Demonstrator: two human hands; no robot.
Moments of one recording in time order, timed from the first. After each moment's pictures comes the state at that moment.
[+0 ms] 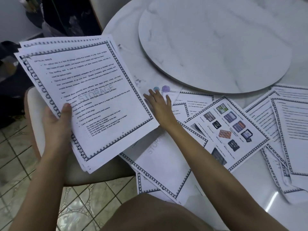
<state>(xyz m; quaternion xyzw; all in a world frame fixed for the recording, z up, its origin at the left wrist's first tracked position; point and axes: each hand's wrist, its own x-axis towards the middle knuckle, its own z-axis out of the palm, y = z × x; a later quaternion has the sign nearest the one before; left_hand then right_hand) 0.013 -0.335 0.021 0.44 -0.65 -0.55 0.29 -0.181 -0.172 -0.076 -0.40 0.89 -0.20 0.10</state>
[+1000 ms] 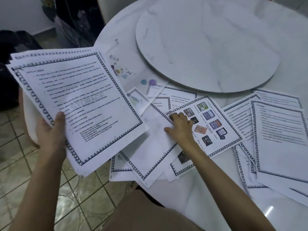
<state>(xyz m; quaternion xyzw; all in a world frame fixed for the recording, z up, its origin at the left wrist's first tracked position) 0.055 -0.249 0.005 0.48 -0.61 -0.53 0.36 -0.163 -0.024 -0.057 -0.26 0.94 -0.16 0.17</state>
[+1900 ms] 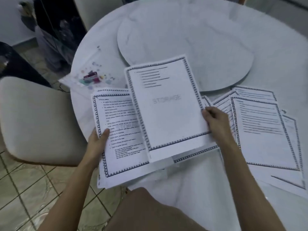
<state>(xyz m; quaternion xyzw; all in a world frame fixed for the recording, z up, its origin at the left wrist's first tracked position) -0.005 -0.175 -0.049 0.39 -0.62 -0.66 0.14 -0.214 0.085 0.002 -0.04 0.85 -0.52 0.12</state>
